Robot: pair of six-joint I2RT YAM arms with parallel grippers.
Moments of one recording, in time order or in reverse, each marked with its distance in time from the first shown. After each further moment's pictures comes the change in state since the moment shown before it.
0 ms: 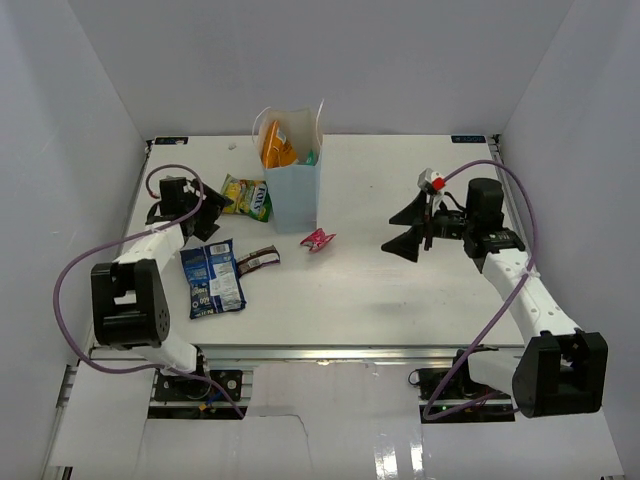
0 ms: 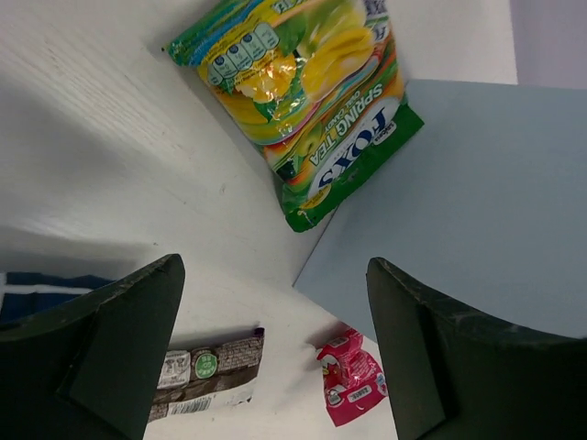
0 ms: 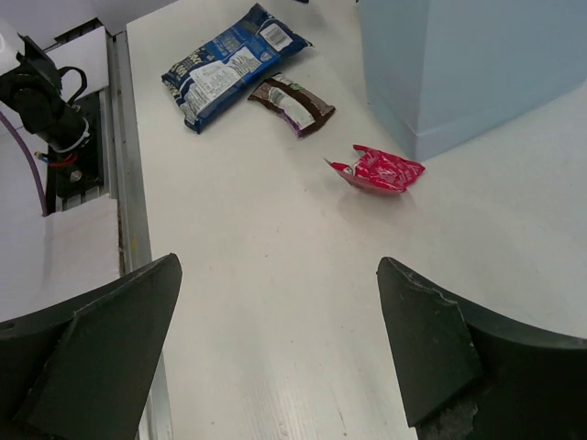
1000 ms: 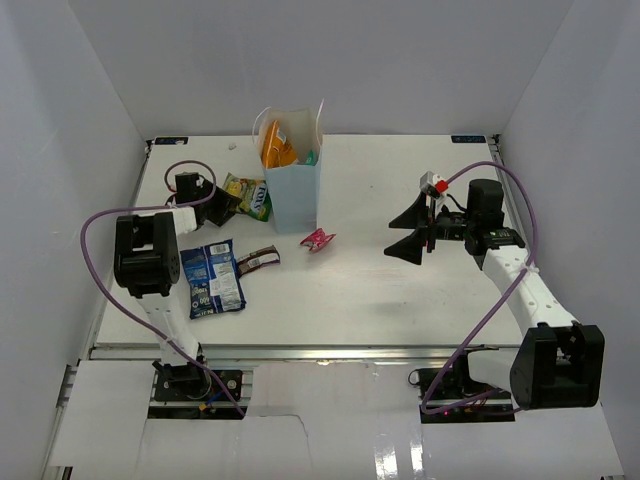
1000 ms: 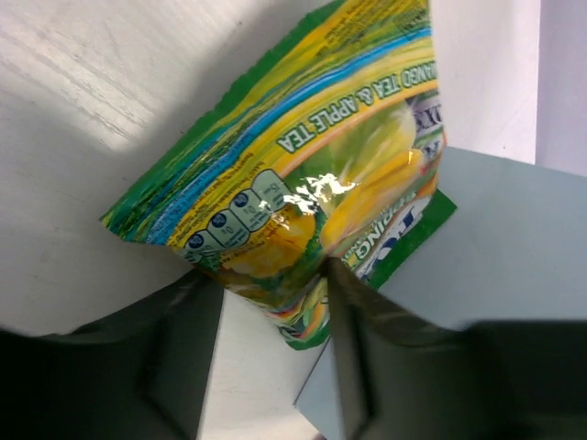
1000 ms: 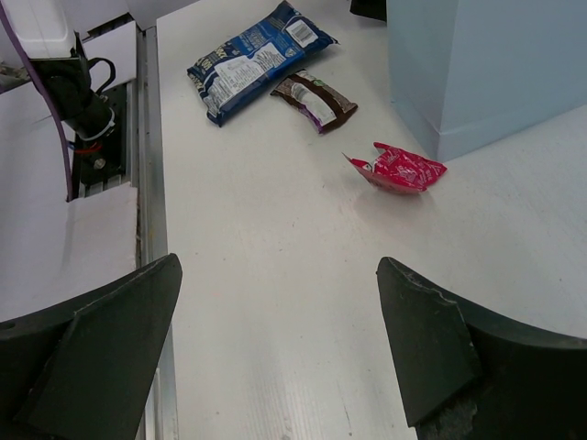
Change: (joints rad) left arm -0.003 0.448 0.184 0.242 0.108 -0.032; right arm -0.067 0.032 0.000 -0.043 -0.119 -0.077
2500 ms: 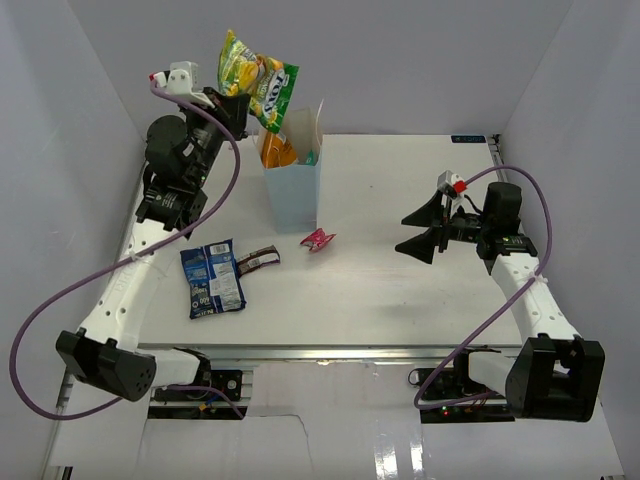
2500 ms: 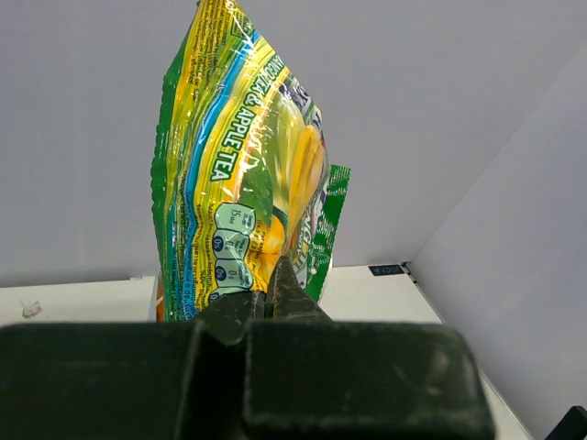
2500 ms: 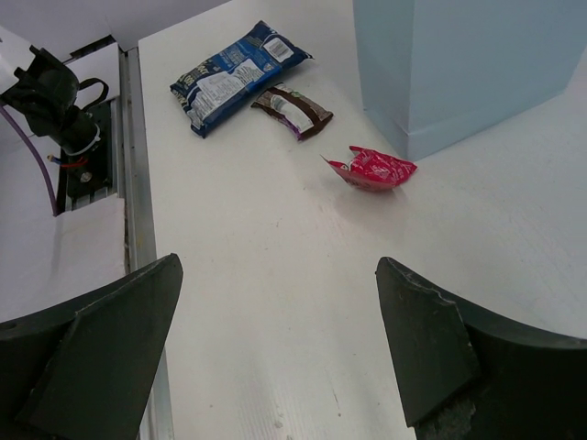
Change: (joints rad) left arm -0.383 -0.695 0.311 -0.050 -0.273 0.607; right arm -0.093 -0.058 -0.030 0.028 -0.043 0.027
